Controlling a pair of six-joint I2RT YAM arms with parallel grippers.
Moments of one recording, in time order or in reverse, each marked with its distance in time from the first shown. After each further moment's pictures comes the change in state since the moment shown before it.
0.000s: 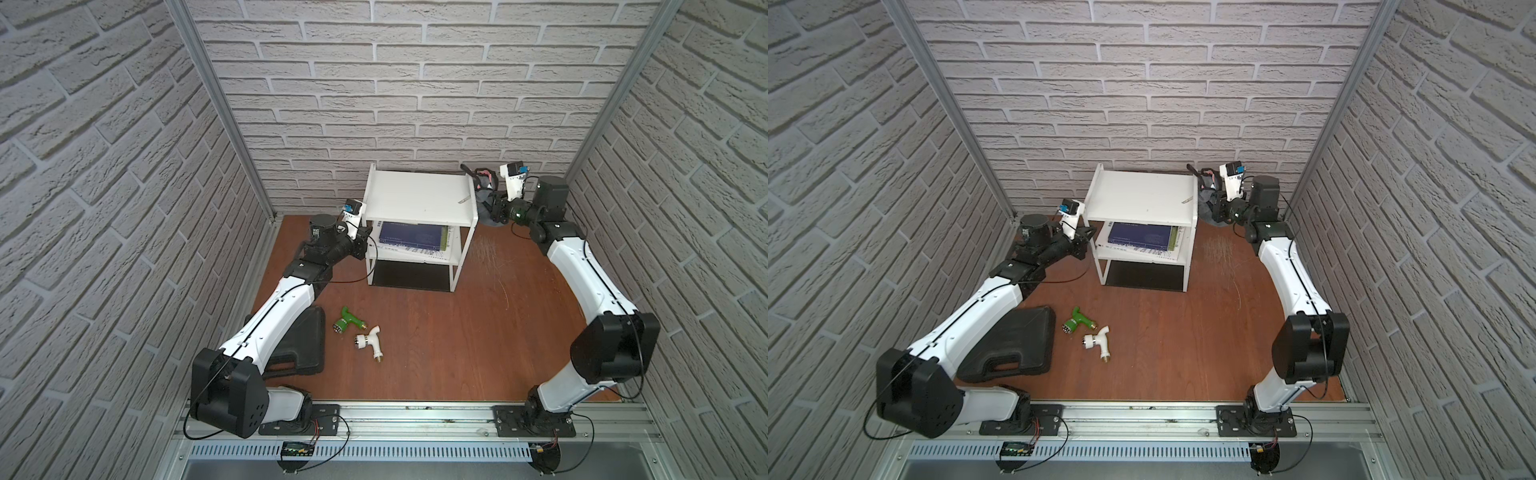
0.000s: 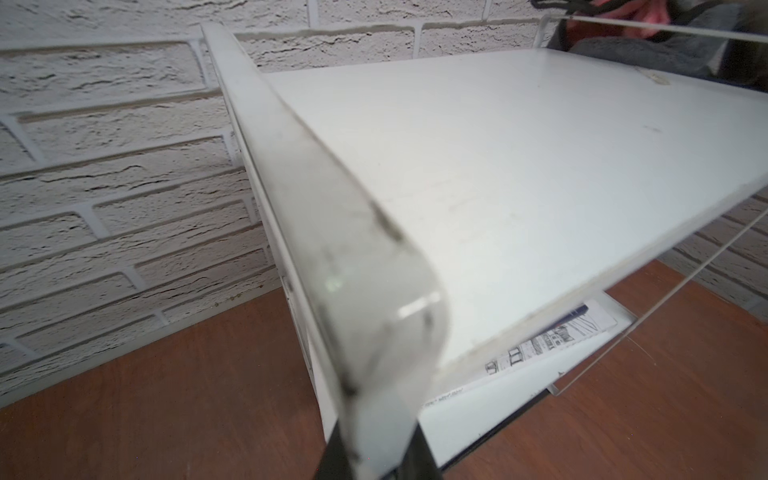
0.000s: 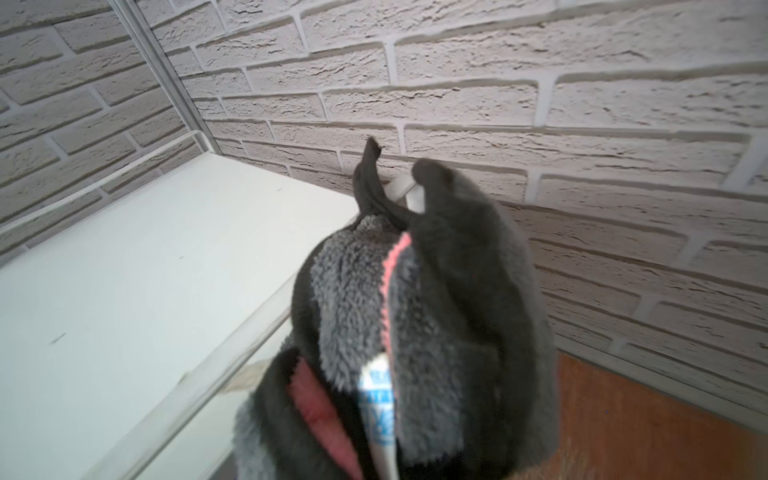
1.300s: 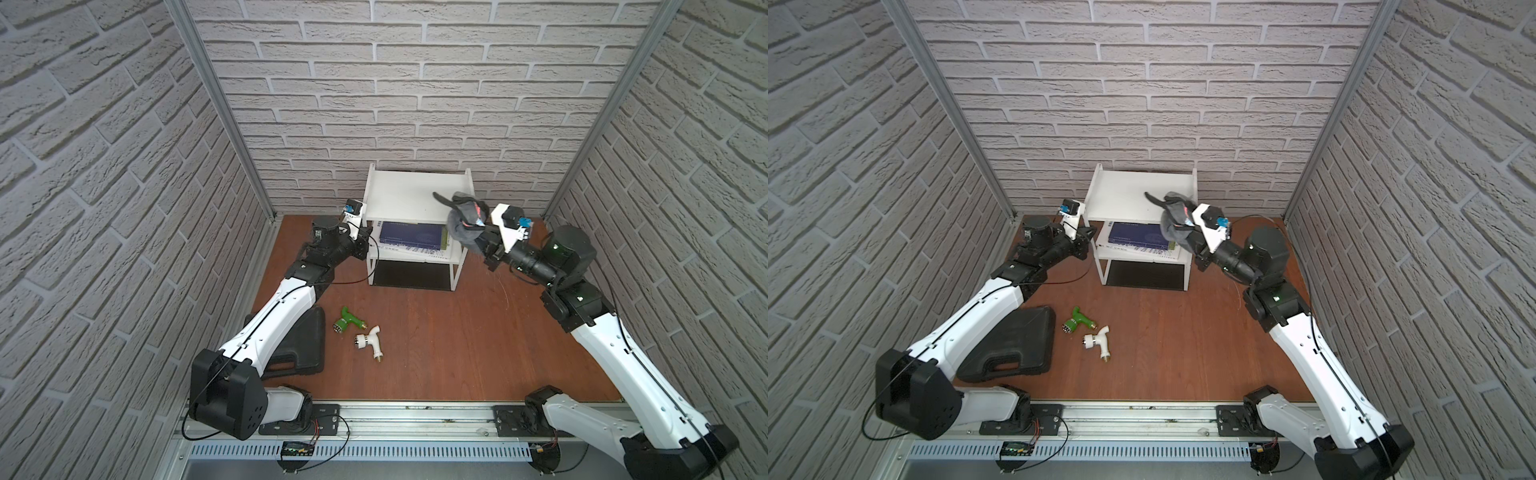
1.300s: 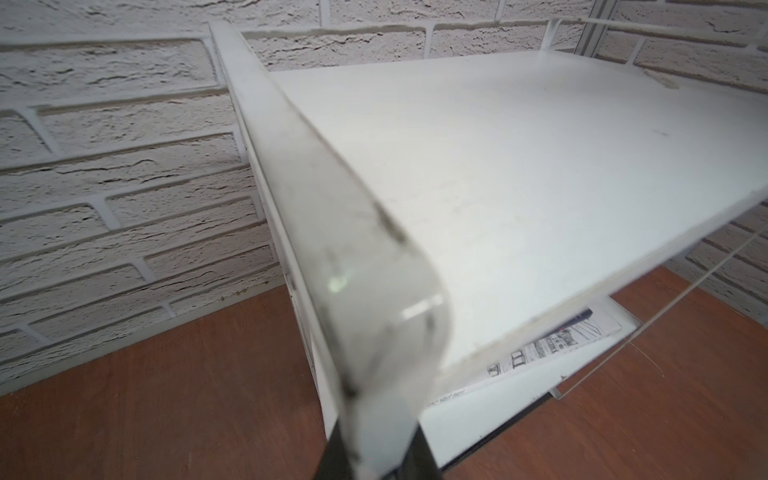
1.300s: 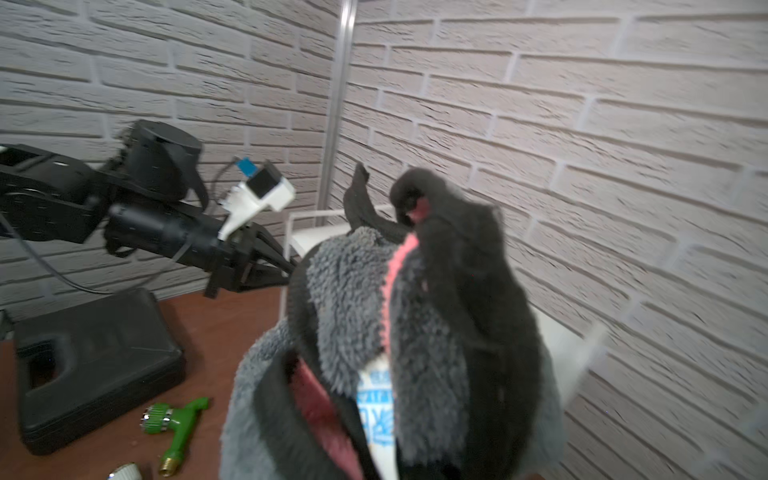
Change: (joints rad) left arm -0.024 -0.010 -0.010 0.005 -0.063 -0.024; right arm 0.412 -0.467 -0.312 0.116 0.145 -0.257
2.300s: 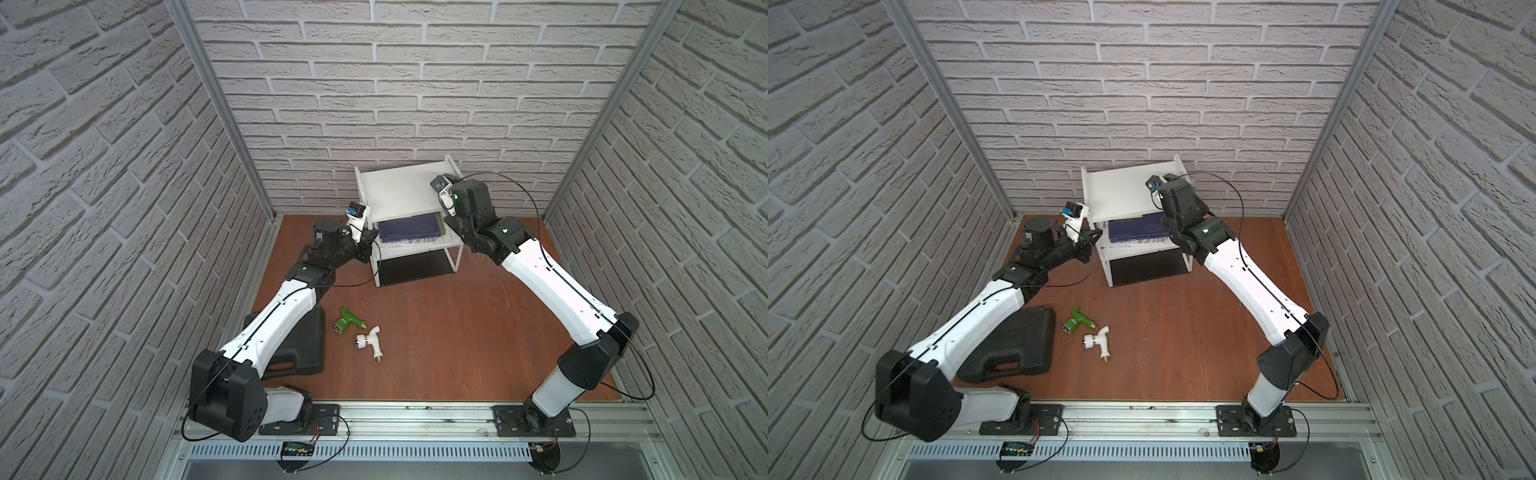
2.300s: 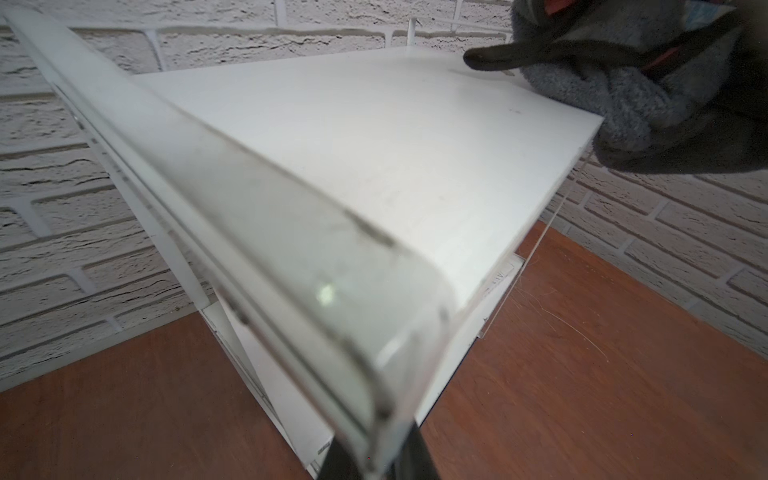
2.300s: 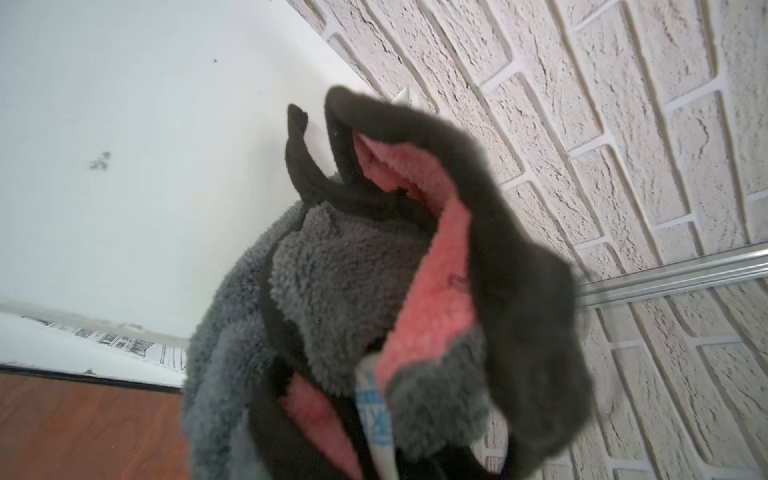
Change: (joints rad) left arm 0.013 -0.008 -0.019 0.019 0.089 -0.024; right arm 0.140 0.564 0.654 -0.600 1.072 -0.250
